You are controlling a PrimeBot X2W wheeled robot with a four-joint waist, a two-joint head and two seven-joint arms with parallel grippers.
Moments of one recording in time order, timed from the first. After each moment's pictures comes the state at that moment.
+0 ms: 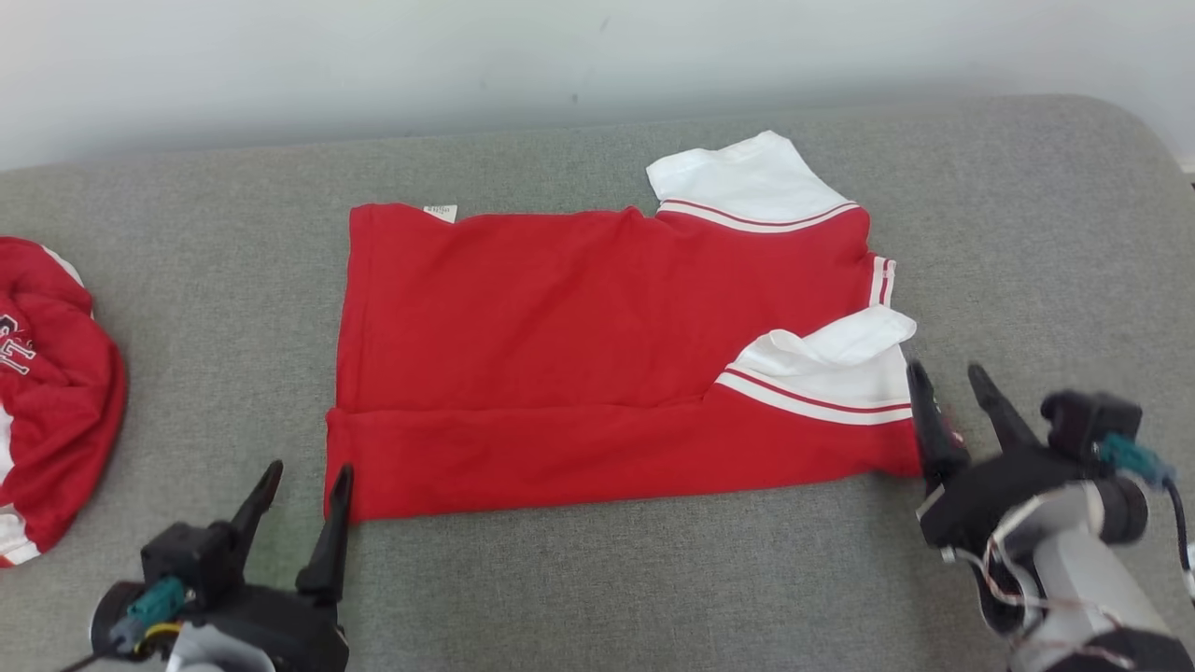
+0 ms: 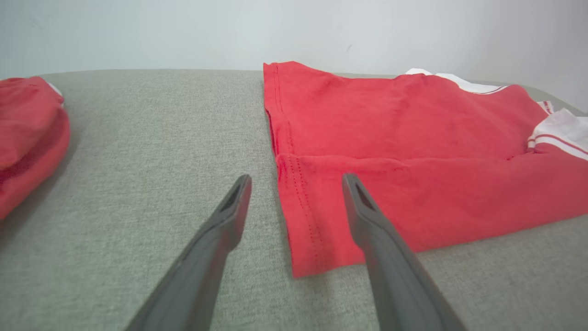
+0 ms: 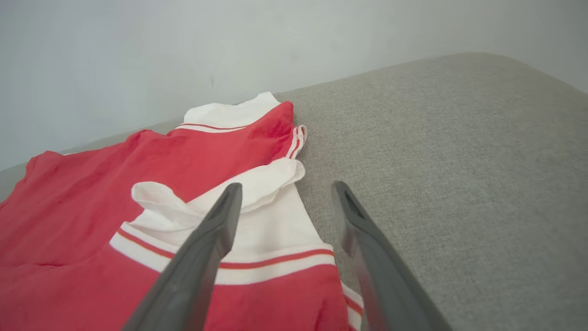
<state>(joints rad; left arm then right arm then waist) -0.30 0.34 -0.33 0.46 -0.53 -0.11 -0.26 -0.40 -0.30 0.07 0.56 0.46 0.13 -0.11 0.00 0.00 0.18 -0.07</state>
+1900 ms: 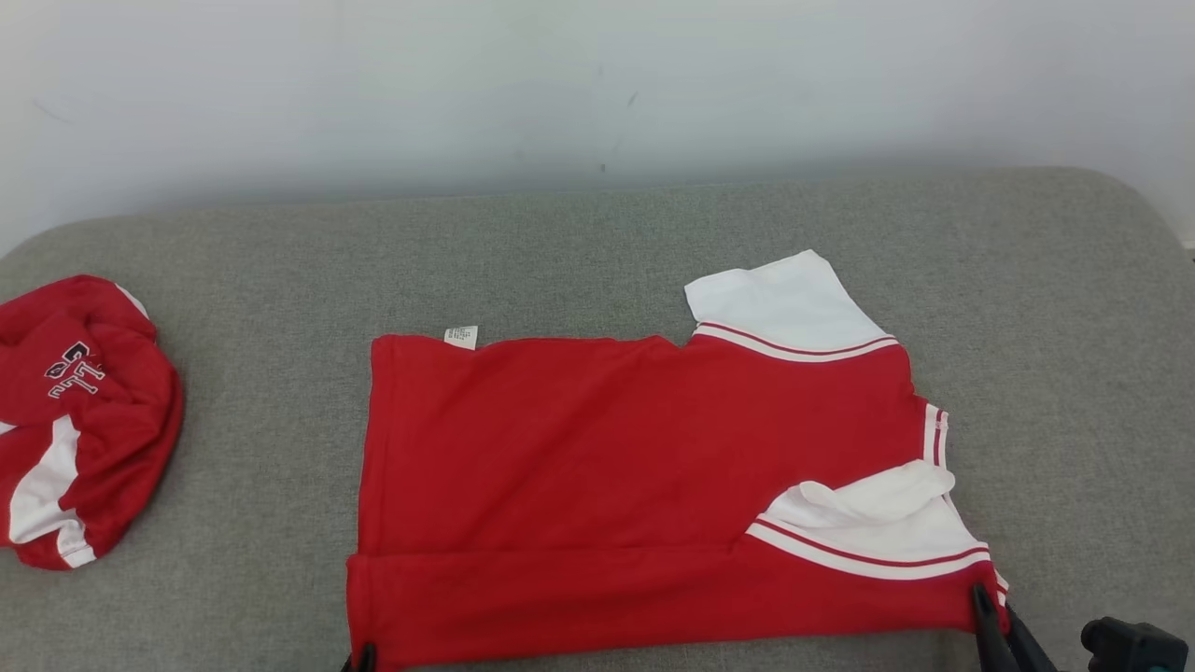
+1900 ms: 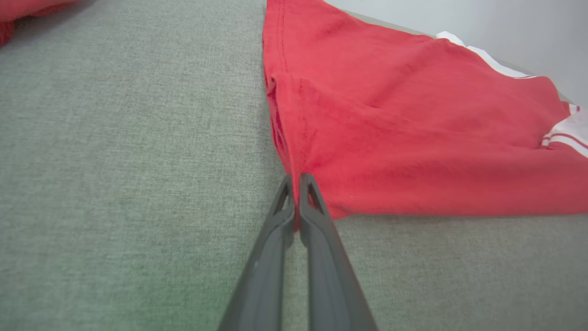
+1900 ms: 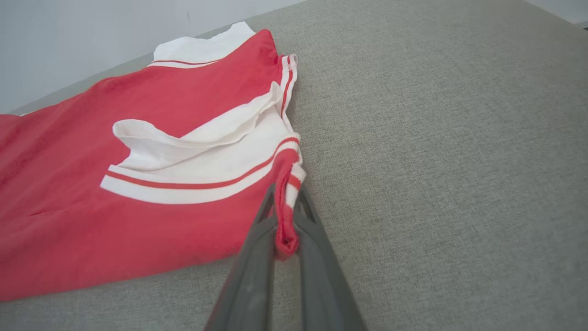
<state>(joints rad) 0.01 0.21 -0.25 0.41 -0.49 -0.12 -0.26 0.14 -0.12 -0.18 0.14 0.32 0.13 0.05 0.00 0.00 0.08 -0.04</state>
